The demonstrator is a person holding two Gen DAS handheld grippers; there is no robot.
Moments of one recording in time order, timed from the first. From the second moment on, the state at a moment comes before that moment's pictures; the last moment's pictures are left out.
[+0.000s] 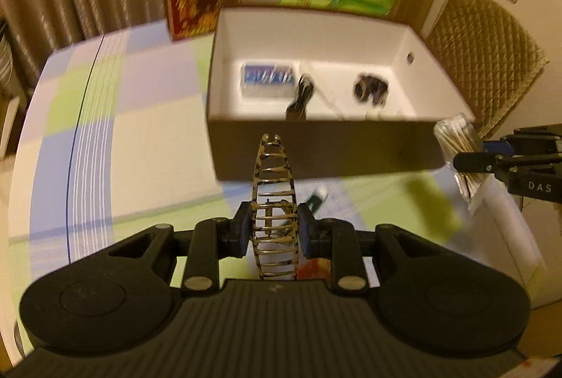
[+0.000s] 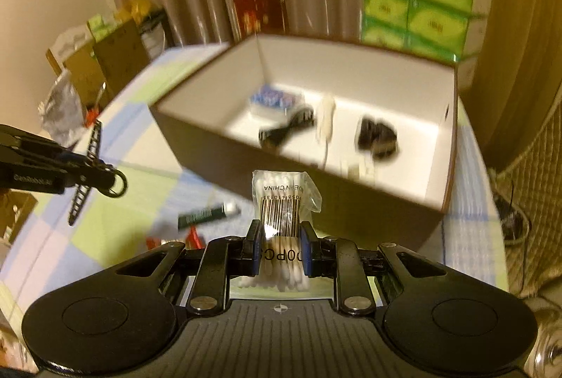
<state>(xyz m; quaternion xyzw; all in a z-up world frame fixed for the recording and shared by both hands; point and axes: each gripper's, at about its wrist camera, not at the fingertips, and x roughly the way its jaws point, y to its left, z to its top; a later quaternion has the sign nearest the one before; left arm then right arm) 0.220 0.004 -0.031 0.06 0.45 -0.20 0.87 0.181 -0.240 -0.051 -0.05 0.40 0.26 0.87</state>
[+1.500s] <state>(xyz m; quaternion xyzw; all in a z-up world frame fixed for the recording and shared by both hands) 0.414 -0.096 -0.117 0.17 0.51 -0.21 0.81 0.357 -0.263 -0.089 -0.08 0.45 0.16 0.87</state>
